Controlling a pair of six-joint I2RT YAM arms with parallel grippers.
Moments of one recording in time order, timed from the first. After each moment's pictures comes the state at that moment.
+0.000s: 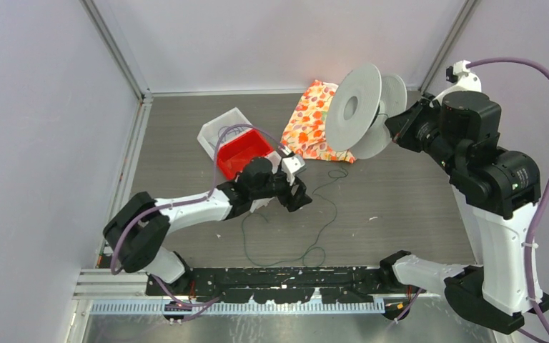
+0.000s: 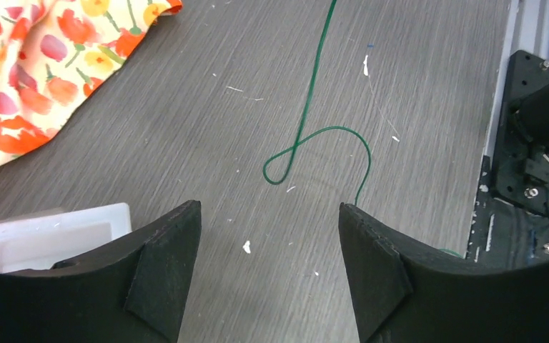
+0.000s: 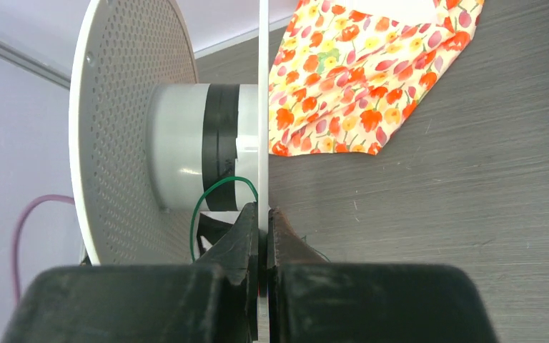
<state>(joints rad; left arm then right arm) -0.86 1.47 0.80 0.33 0.33 -0.03 0.43 1.12 1.94 -1.21 0.28 0.58</state>
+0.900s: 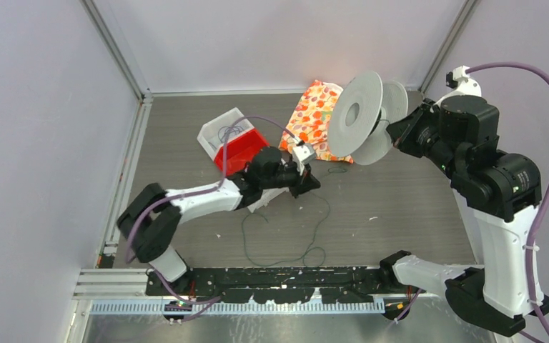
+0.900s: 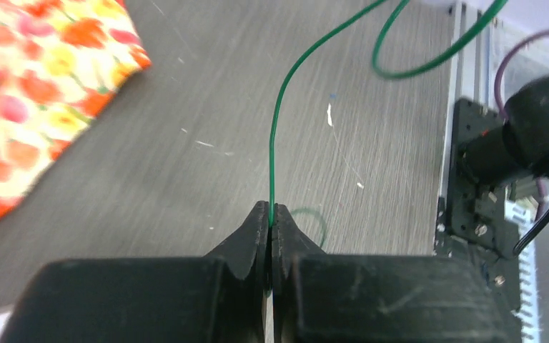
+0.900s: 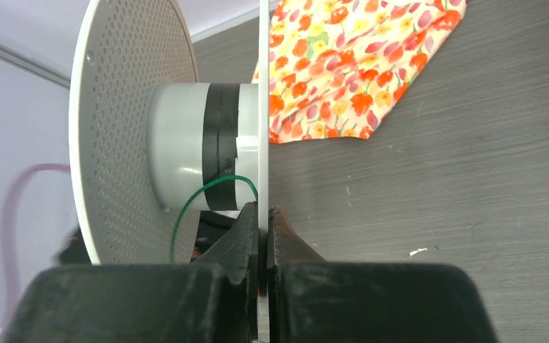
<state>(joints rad) -0.86 1.68 0.94 0.47 0.47 -0.10 0.43 1.11 1.95 -1.25 0.28 0.60</state>
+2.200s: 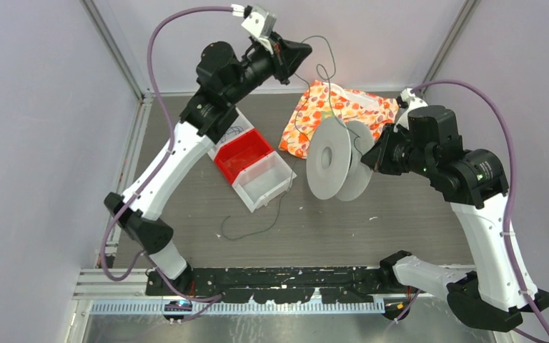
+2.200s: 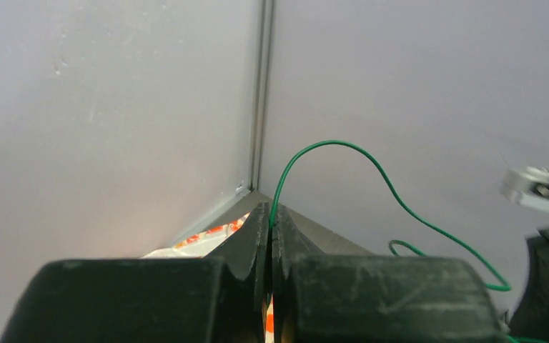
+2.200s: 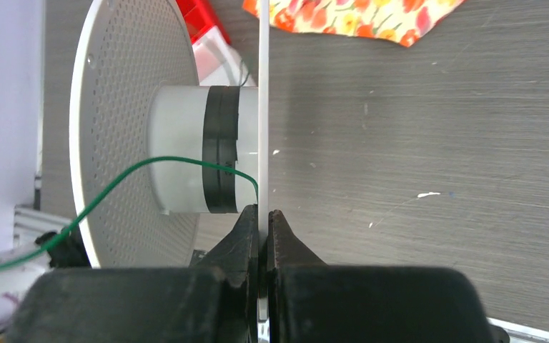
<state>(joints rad) -0.67 1.61 1.93 -0.03 0.28 -0.16 0.43 1.08 1.69 -1.27 0.04 0.50</state>
